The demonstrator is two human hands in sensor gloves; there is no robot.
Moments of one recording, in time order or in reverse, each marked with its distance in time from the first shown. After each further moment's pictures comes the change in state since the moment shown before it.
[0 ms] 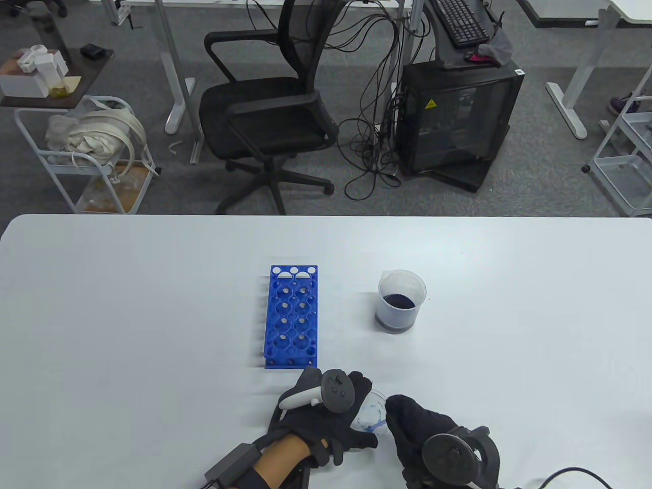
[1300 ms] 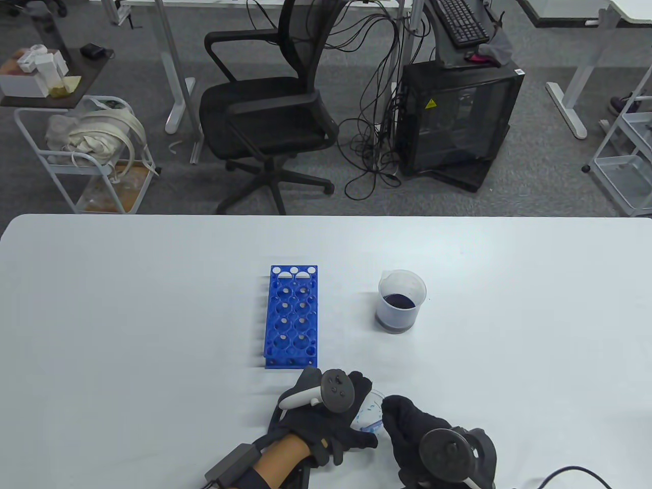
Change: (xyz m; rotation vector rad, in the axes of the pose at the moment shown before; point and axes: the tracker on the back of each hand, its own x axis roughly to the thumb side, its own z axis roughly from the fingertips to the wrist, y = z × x) left_hand 0.000 0.000 0.000 -0.001 -0.001 0.001; right_hand 0.001 0.003 -0.001 0.035 0.085 -0.044
